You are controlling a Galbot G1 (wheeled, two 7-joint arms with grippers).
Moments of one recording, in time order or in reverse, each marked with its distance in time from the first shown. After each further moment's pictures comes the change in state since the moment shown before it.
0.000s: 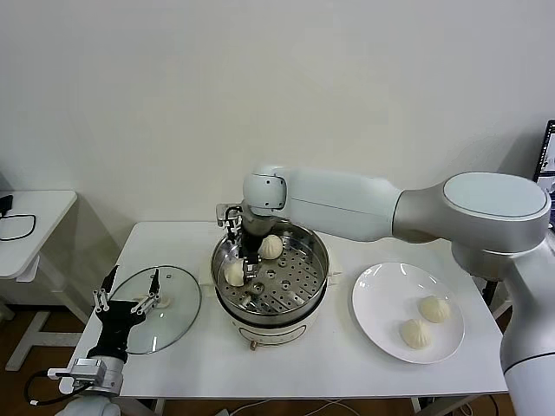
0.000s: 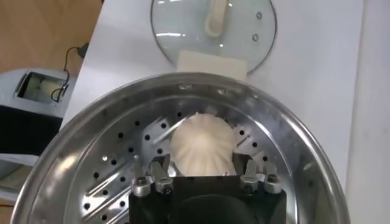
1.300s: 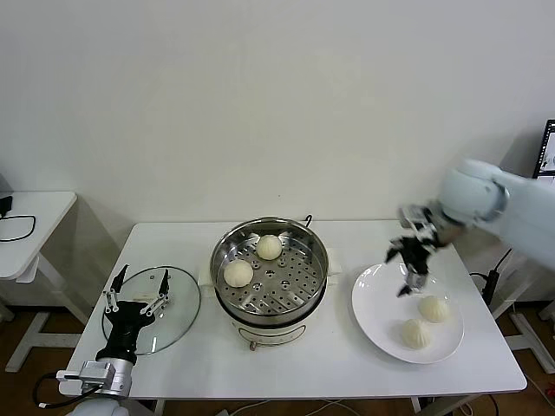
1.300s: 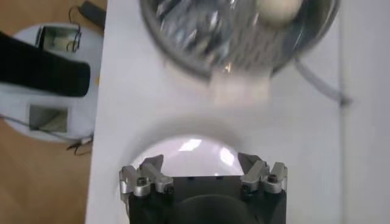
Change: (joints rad) left arm 0.019 -0.015 0.047 -0.031 0.022 -0.004 -0.006; right arm -0.098 -0.981 0.166 0.475 -0.387 0.161 -0.222
